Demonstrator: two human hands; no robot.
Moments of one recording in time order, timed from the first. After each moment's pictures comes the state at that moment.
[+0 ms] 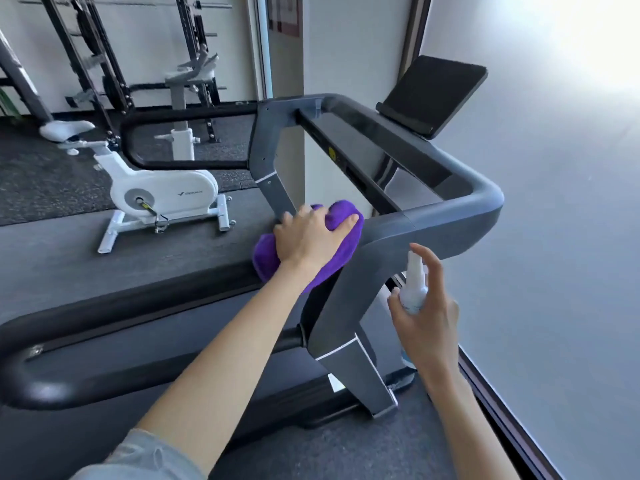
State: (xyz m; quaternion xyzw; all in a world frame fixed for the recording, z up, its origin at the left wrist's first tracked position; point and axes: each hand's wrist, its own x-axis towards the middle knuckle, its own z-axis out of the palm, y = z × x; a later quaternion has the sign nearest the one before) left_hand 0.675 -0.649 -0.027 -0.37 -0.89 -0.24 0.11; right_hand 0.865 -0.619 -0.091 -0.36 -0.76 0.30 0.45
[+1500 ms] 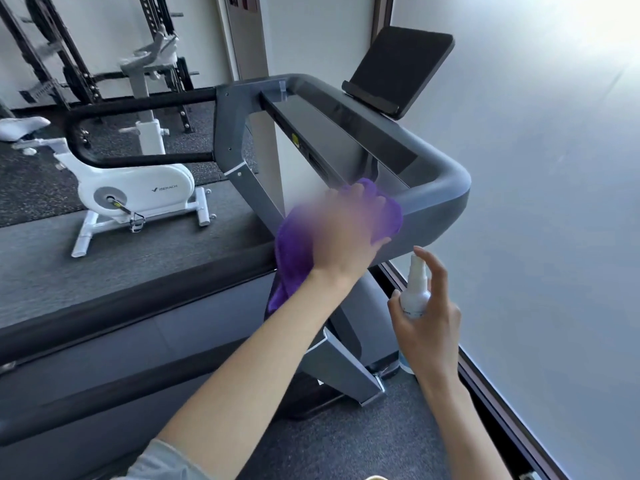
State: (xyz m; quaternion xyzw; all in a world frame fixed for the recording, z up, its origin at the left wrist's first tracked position) left_hand 0.753 -0.569 -0.041 -0.52 -0.81 -0.14 0.24; right_hand 0.897 -0.566 -0.112 -0.39 -0.74 0.29 0.46
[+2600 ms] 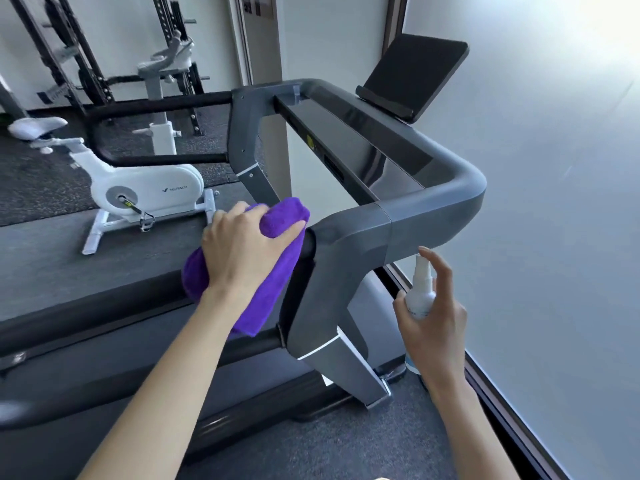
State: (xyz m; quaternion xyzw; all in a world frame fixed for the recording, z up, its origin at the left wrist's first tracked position) left_hand 0.665 -0.688 -0.039 -0.39 -0.86 -0.28 0.20; right_hand 0.892 -0.586 -0.111 -0.36 -0.76 0.28 0.46
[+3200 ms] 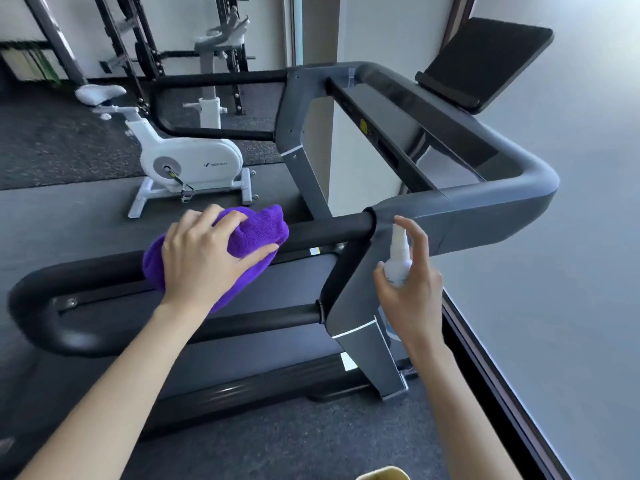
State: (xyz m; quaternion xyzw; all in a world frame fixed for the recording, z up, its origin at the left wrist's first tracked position) left_hand 0.625 -0.810 -0.069 -0.39 -0.84 -0.18 0.32; right_hand 0.819 -0.627 -0.105 -0.28 -0.80 0.31 0.42
